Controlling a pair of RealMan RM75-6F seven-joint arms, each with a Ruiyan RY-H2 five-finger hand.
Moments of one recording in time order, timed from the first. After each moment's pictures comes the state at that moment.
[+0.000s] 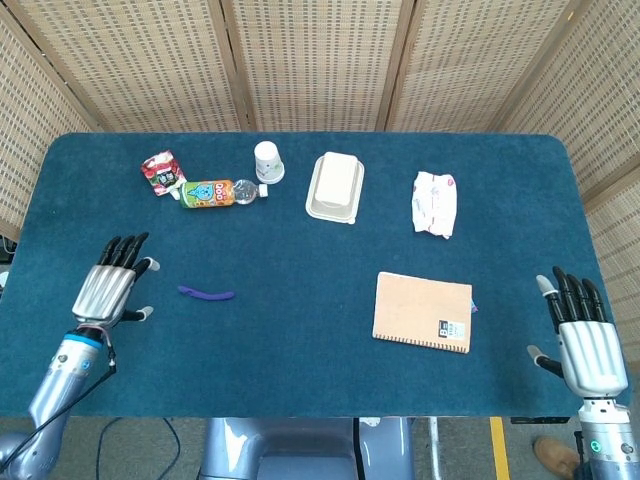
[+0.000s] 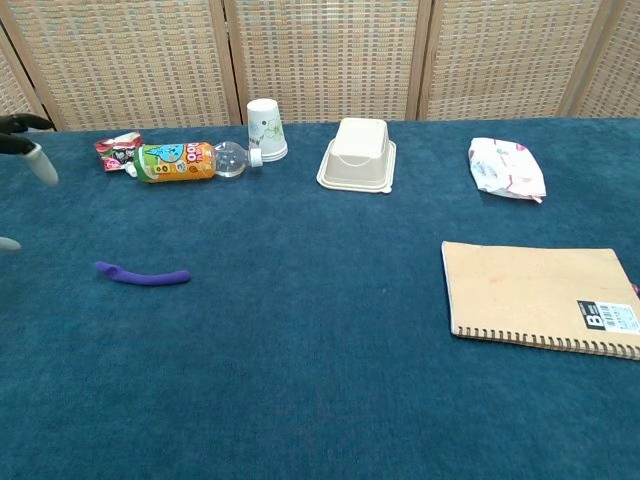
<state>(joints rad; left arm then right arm) -0.41 -1.31 -0.19 -1.56 1.31 1.08 0.33 0.09 -1.15 0.10 -1.68 -1.52 1.53 -0.21</state>
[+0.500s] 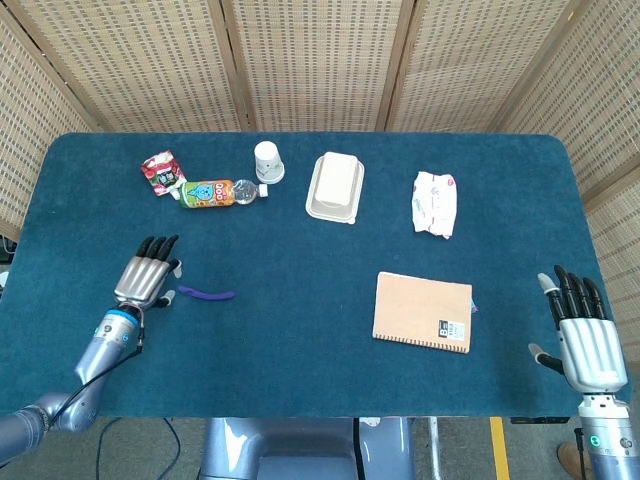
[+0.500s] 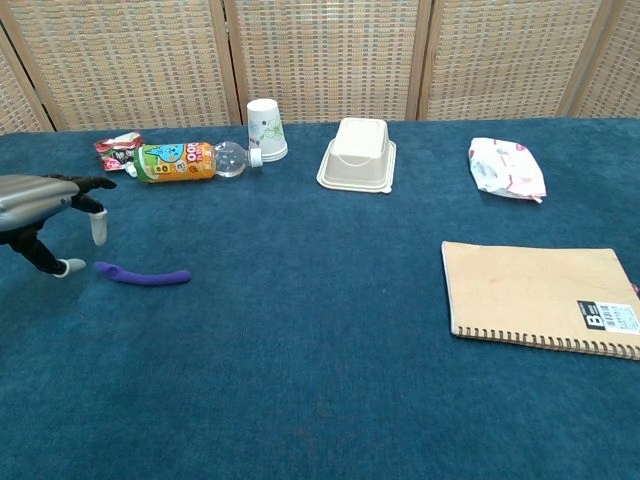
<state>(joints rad) -0.56 -1.52 -0.17 -1.25 1.19 0.88 0.35 0.10 -1.15 0.11 -1.67 -1.49 1.51 -0.20</state>
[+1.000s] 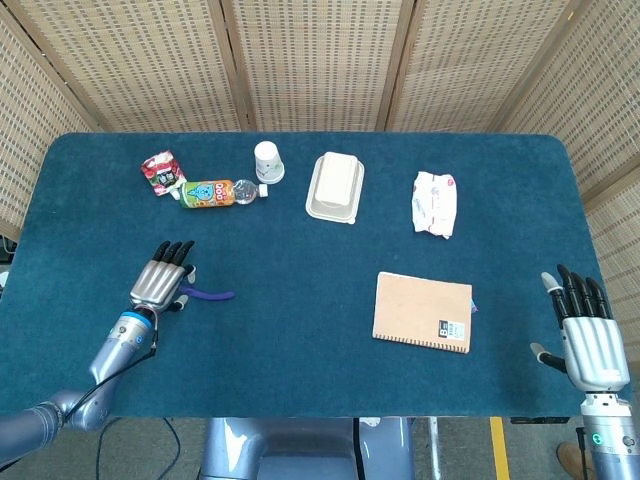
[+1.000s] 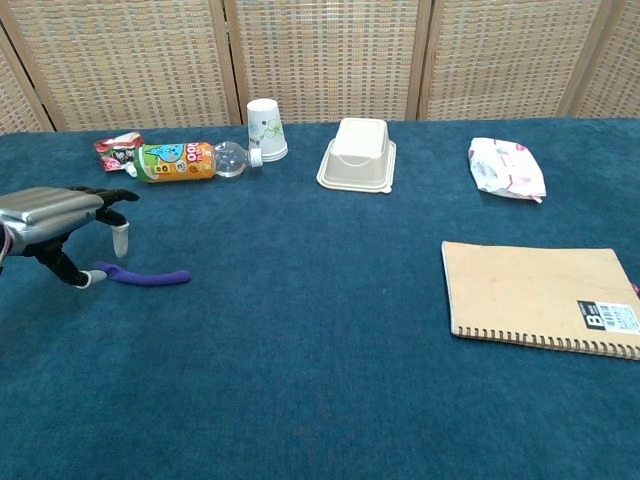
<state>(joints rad) -0.60 -1.56 -0.14 -1.22 1.19 0.88 0.35 0.10 -1.15 0.11 -1.66 -1.47 1.49 -0.18</state>
